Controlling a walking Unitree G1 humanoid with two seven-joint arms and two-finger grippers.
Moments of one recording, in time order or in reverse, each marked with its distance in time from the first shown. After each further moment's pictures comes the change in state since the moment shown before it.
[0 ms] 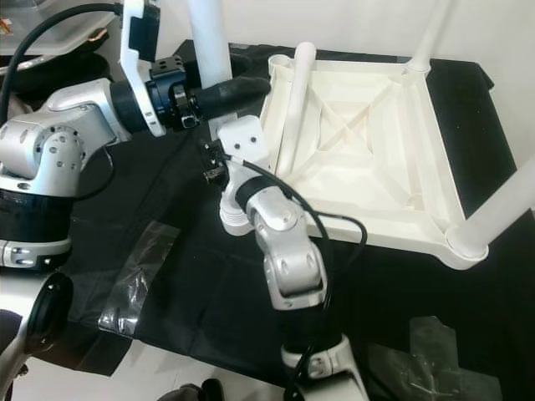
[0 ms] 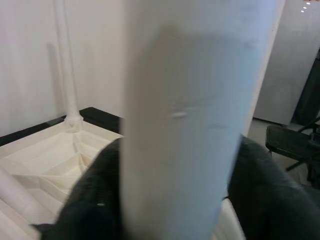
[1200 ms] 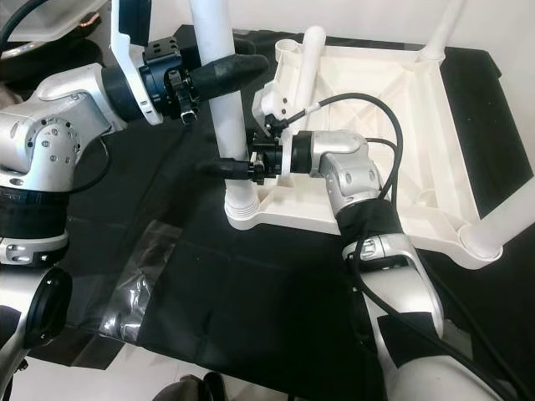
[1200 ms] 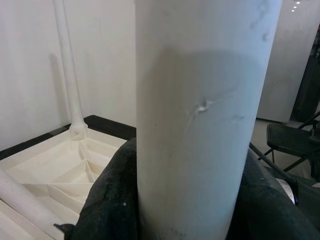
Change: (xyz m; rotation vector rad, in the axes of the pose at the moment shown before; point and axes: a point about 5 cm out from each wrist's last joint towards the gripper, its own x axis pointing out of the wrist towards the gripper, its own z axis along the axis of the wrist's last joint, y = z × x) left arm 0.008 -0.008 0.012 0.058 -0.010 -0.039; right arm 0.009 -0.069 0.010 -0.002 0.015 0.831
